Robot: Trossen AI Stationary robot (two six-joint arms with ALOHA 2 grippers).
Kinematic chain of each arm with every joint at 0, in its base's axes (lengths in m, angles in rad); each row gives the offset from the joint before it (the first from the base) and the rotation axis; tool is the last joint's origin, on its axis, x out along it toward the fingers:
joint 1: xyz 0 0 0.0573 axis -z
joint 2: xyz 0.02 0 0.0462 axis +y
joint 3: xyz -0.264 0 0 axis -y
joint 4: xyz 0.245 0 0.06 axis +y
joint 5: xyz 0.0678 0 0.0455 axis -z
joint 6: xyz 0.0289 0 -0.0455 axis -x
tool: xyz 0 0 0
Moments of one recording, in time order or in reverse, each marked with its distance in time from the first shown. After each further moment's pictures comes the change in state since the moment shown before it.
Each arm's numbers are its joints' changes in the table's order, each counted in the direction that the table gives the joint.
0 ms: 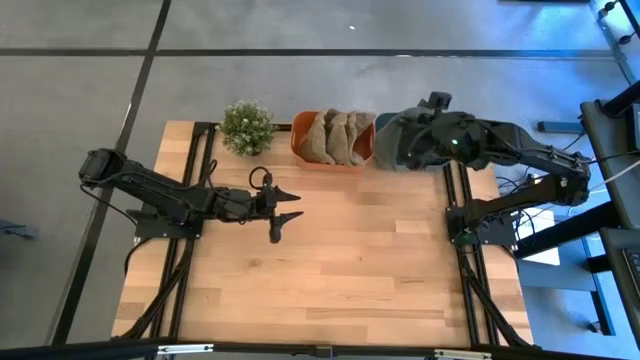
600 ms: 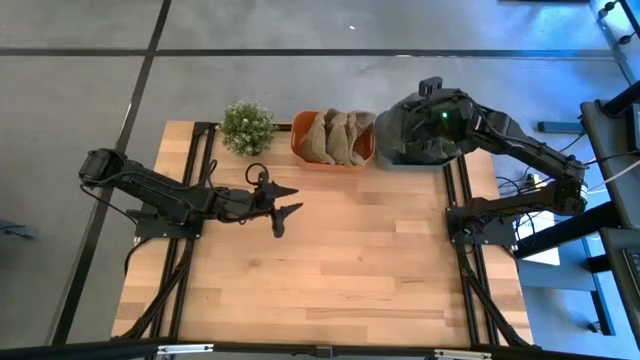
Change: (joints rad) left arm 0.000 0.003 0.000 -0.004 -0.124 0.122; right arm 0.297 0.000 -0.097 -0.110 -0.139 0.501
